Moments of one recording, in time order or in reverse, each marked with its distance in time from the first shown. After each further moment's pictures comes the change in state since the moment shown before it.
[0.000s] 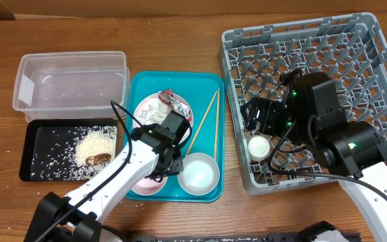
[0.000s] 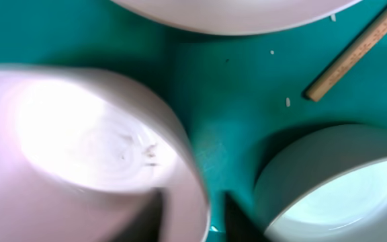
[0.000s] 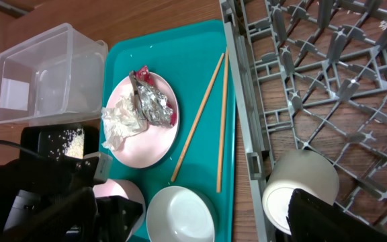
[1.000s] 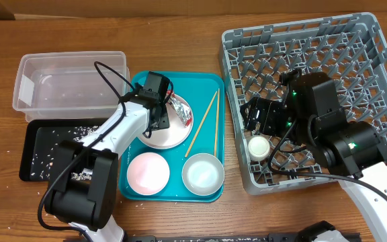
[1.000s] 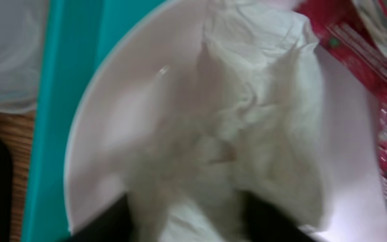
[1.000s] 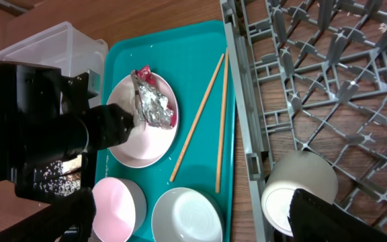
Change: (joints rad) left arm 0.245 0.317 0.221 0.299 -0.175 0.267; right arm 0.000 0.000 0.000 0.000 0.000 -0.008
